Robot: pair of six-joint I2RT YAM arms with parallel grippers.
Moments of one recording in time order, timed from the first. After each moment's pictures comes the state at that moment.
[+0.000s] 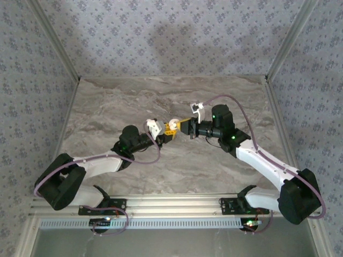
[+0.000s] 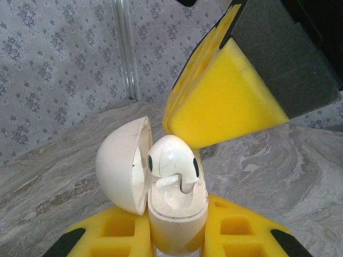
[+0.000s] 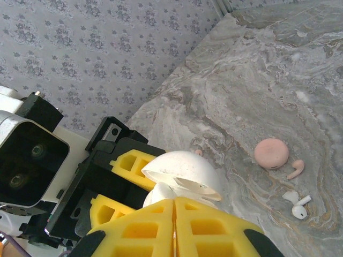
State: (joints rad) left arm -0.71 1.36 0.50 0.85 0.42 0.04; right arm 0.55 1.20 0.81 0.08 -0.60 0.42
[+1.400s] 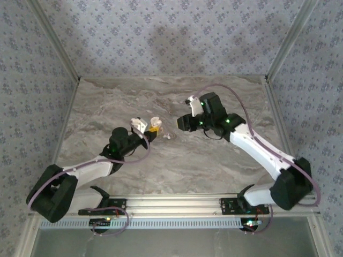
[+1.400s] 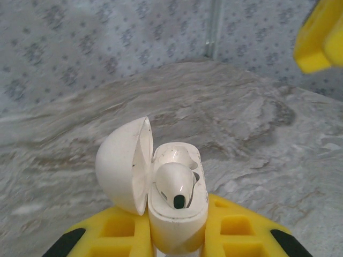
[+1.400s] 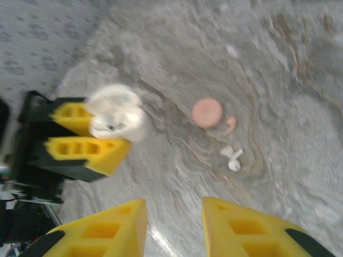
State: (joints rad) left arm -0.55 1.21 0.38 0.67 0.25 -0.03; right arm 0.60 1.39 1.17 -0.49 -0.36 0.30
